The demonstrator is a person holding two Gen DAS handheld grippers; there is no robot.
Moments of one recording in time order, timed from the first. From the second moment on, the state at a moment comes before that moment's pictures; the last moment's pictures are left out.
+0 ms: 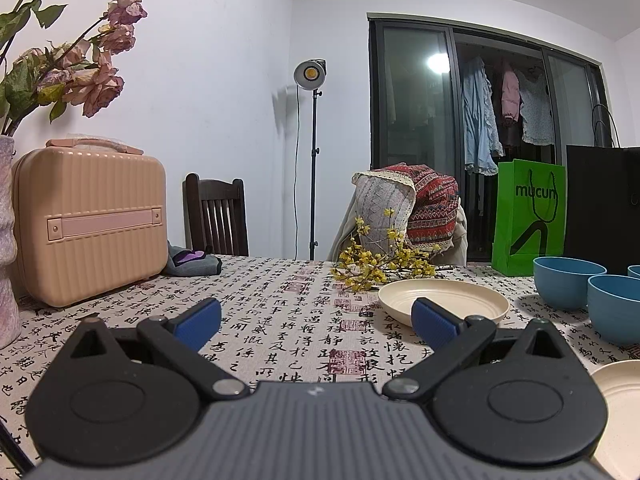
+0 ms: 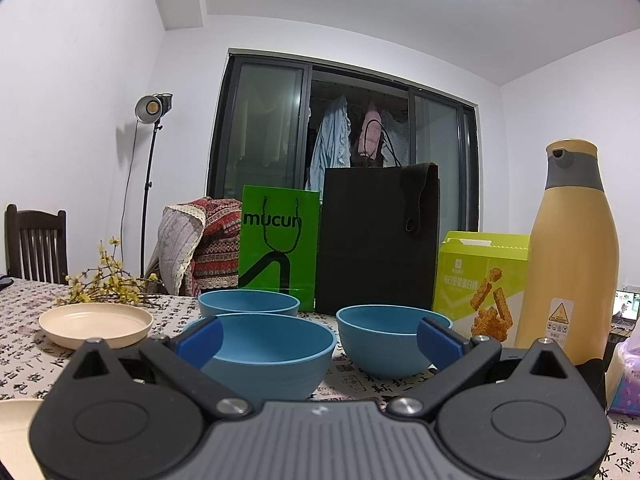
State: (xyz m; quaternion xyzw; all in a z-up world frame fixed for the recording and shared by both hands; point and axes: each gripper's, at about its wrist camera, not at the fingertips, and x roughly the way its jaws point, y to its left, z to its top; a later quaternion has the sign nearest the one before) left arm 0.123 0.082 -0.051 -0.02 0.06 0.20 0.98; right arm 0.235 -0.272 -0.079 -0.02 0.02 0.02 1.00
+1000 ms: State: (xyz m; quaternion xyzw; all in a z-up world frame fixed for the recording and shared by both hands) left arm 0.149 0.097 0.022 -0.08 0.12 0.09 0.99; right arm 0.236 -0.217 0.004 0.00 0.07 0.16 0.99
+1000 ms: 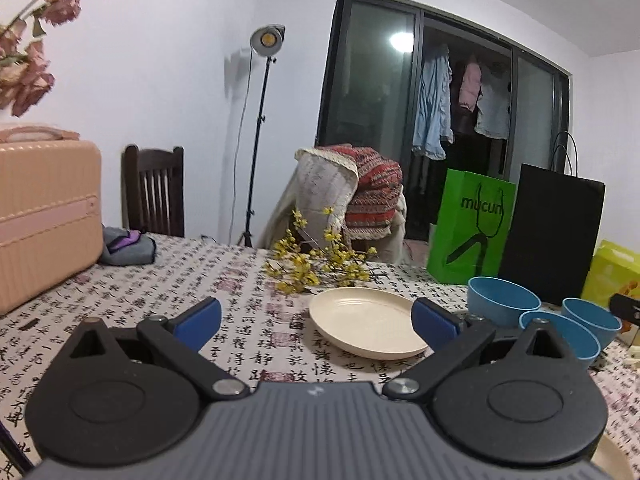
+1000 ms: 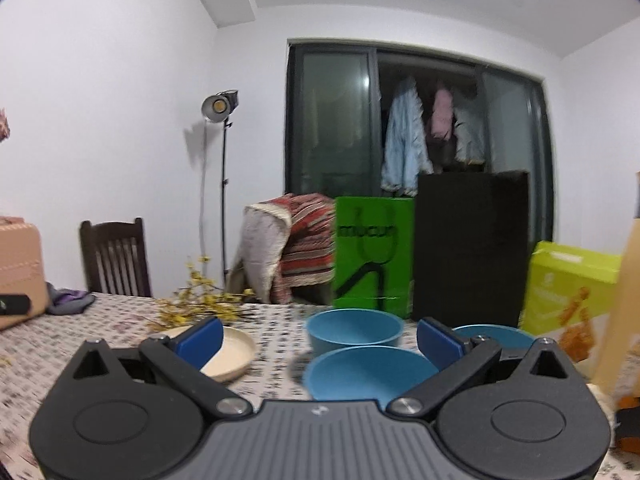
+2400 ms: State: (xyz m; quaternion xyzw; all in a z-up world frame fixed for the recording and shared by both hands) left arm 0.325 0.161 0.068 -0.22 0.23 0.12 0.94; right arm 0.417 -0.103 0.009 0.09 0.30 0.17 0.94
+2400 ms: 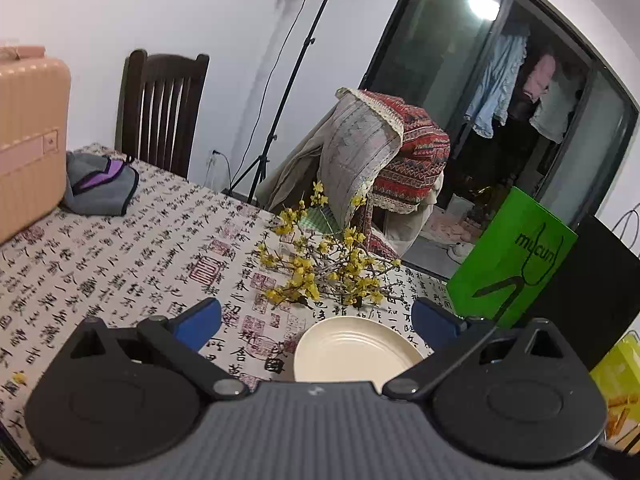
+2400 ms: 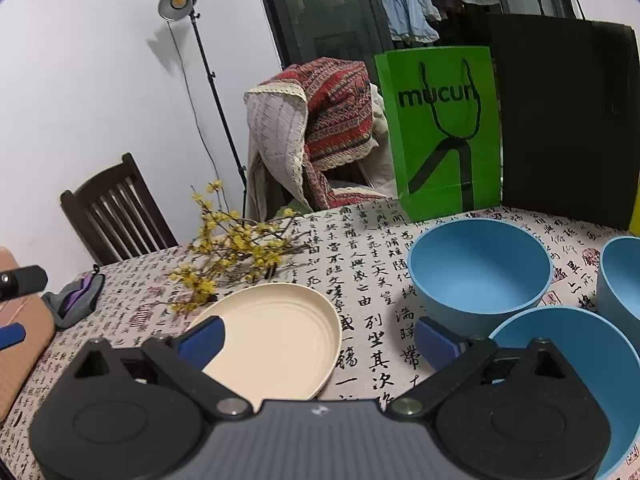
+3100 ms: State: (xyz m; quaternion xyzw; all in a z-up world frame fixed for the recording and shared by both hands) left arm 0.388 0.176 0.002 -0.24 0.31 0.15 0.91; right arm 0.462 -0.078 -0.018 0.06 0.34 0.14 0.93
